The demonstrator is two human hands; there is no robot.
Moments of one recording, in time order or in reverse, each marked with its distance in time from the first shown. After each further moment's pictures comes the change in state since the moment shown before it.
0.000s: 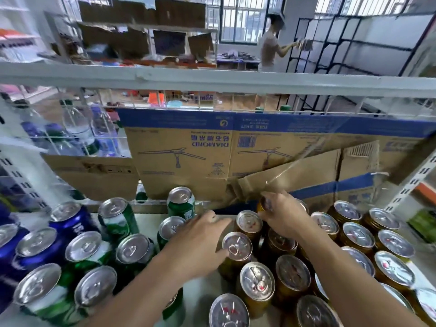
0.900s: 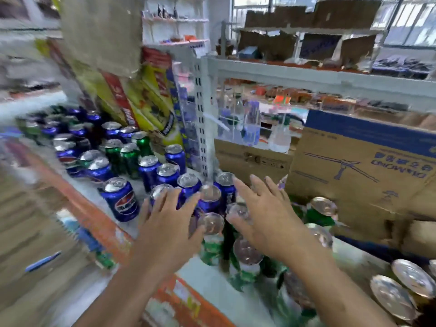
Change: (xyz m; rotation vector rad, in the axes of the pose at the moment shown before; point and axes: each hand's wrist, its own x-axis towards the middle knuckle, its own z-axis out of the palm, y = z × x) left_hand -0.202 -0.133 -0.020 0.136 0.482 -0.823; right_hand -0.065 -0.262 0.045 -0.167 -0.169 -0.782
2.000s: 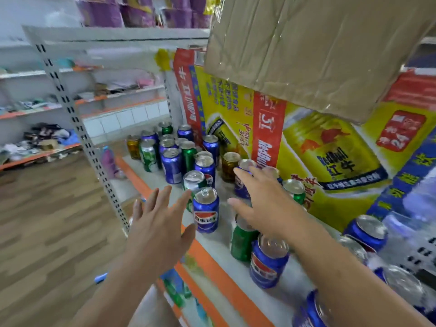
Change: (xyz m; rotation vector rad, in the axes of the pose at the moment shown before) left_hand 0.139 -0.446 -0.047 0.076 0.055 -0.251; right_hand 0.355 -0.352 0.051 0.108 0.032 -0.267
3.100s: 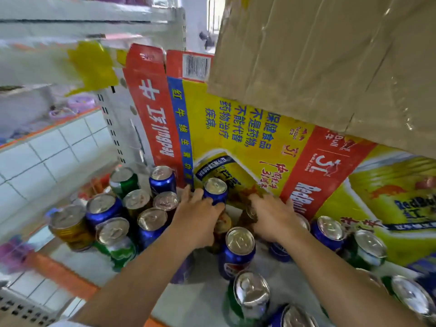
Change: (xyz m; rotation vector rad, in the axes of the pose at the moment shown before) left_hand 0.346 -0.066 0.075 0.250 -0.307 0.768; right_hand 0.261 0.020 0.065 -0.255 -0.089 0.625
